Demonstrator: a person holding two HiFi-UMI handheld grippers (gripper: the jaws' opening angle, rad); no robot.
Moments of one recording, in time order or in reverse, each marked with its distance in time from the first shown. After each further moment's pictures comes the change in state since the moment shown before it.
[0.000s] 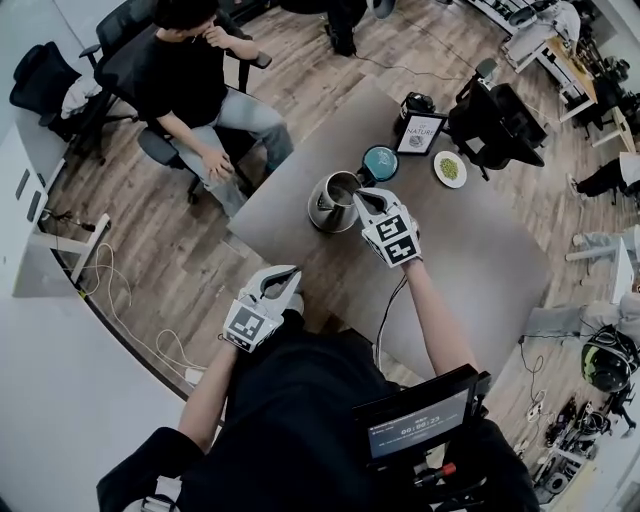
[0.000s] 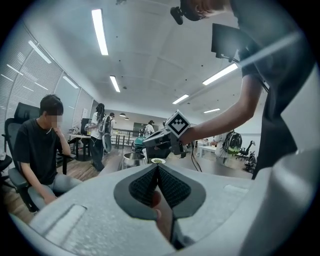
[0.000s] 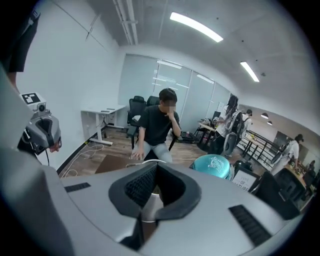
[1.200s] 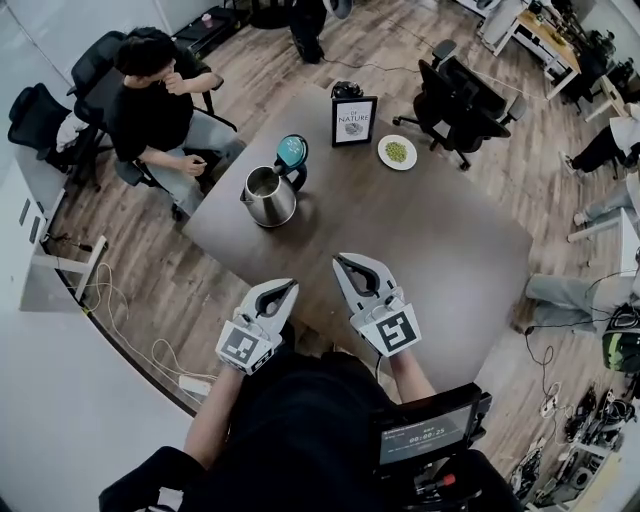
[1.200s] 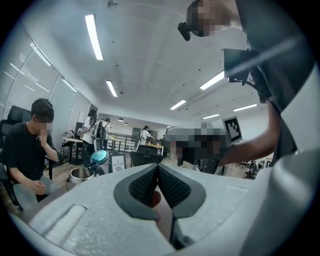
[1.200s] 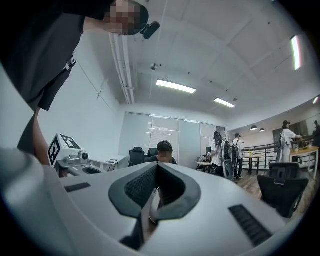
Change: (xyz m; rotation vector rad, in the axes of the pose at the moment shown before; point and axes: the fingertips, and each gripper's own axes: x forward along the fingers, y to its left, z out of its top) left arm 0.094 -0.186 0.077 -0.023 -0.064 0.003; right arm -0.300 0.021 -0.013 0.160 -0.636 -0.011
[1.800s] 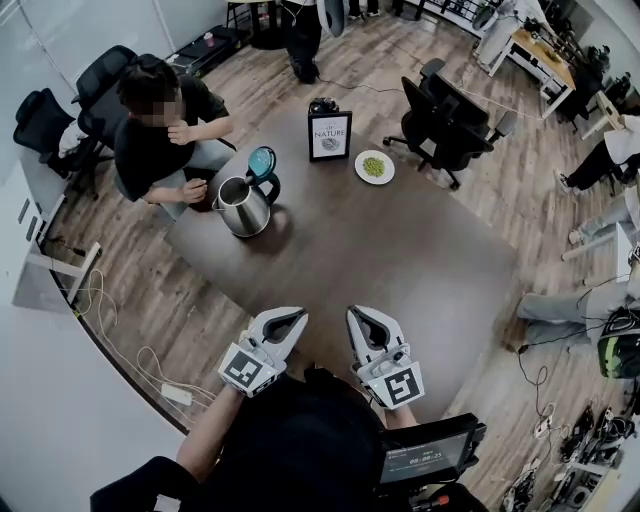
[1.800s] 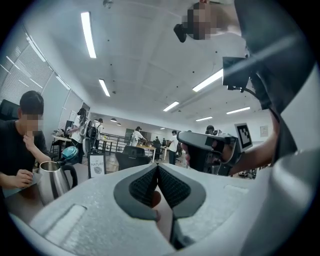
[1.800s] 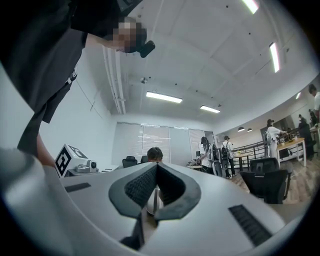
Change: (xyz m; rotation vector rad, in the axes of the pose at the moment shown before) left arm 0.044 -0.114 -0.006 -0.002 -0.024 -0.078; right arm -0.150 -0.013 0.002 0.079 -0.076 -0.104
